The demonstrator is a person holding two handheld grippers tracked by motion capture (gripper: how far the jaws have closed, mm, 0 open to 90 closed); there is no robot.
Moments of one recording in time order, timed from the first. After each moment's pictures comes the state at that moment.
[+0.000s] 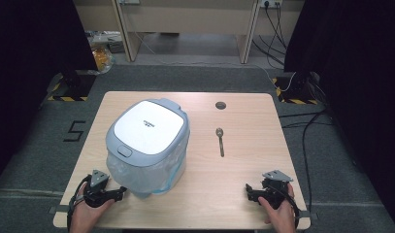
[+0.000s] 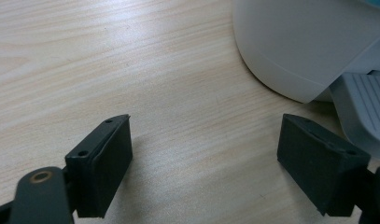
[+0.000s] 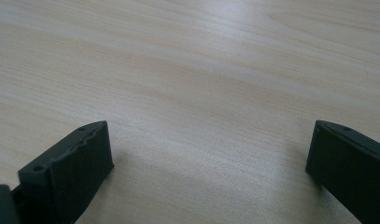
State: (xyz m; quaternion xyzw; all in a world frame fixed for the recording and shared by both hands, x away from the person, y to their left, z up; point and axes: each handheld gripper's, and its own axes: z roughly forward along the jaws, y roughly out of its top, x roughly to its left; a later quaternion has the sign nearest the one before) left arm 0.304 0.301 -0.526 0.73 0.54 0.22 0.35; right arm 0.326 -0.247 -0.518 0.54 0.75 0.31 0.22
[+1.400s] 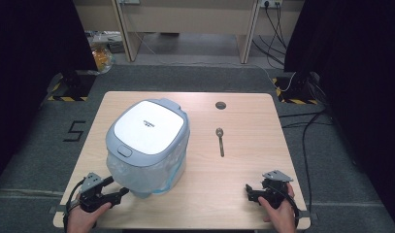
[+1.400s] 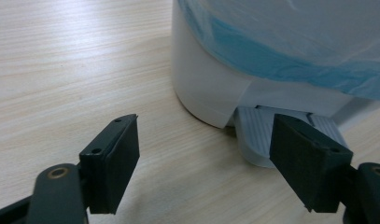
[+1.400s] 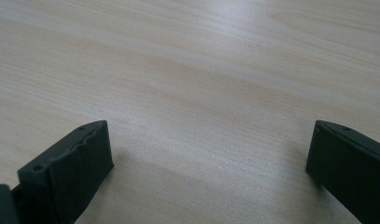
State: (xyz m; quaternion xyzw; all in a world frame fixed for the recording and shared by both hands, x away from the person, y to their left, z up) left arm 0.283 0.299 -0.506 0.72 0.50 0.18 0.45; right arm 0.326 -0.248 -0.518 0.53 0.76 0.31 0.22
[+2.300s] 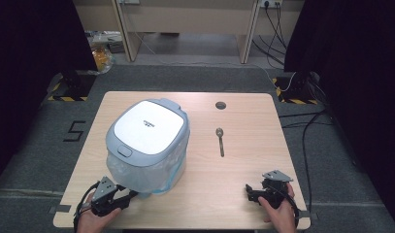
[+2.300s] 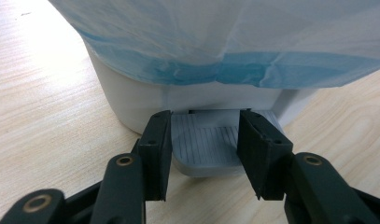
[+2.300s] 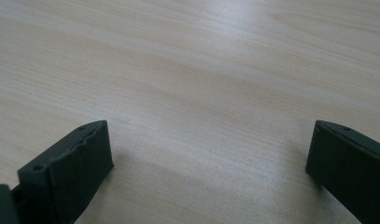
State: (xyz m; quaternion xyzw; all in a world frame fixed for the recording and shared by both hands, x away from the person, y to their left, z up) left arm 0.275 0.268 -0.508 0.75 0.43 0.18 0.46; right arm 0.326 -0.248 -0.518 0.53 0.76 0.31 0.22
